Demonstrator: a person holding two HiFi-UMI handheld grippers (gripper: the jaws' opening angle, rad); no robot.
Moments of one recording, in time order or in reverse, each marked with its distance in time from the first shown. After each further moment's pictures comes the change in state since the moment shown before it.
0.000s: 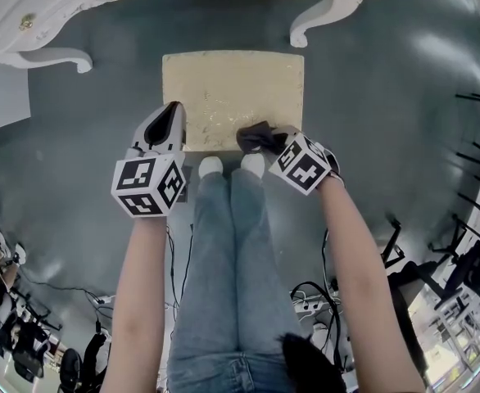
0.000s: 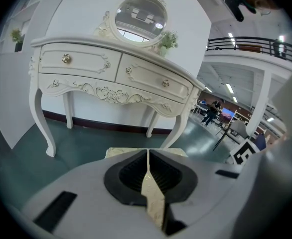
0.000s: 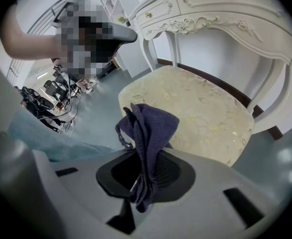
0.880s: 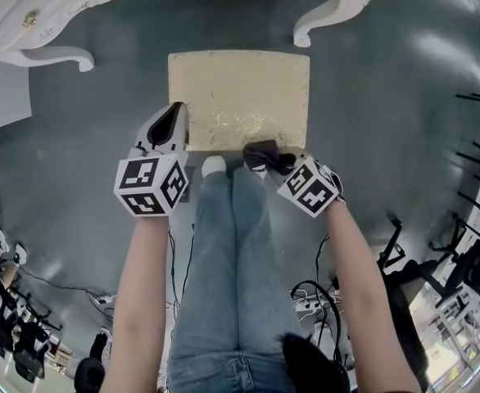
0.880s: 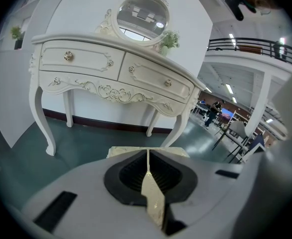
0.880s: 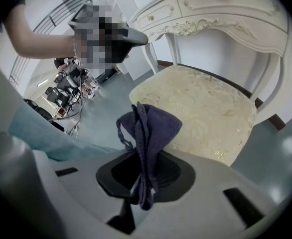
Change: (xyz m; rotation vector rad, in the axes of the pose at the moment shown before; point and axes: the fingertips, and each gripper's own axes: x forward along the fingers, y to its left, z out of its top) left arm -0.003 0.011 -0.003 -0.009 0.012 -0.012; right arm -0.005 0.043 -0.013 0.052 -0.043 0.030
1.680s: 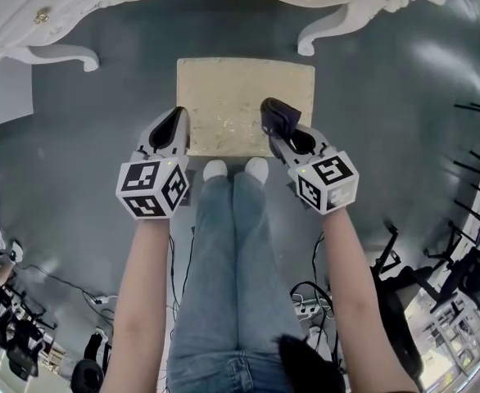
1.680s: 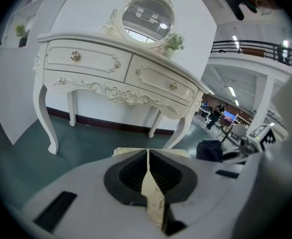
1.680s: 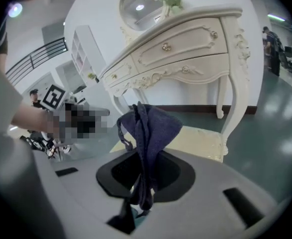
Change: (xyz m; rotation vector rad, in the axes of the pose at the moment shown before) left arm -0.006 0.017 0.005 -0.031 -0.005 0.015; right arm -0.072 -0.067 0.103 0.348 -0.508 -0.205
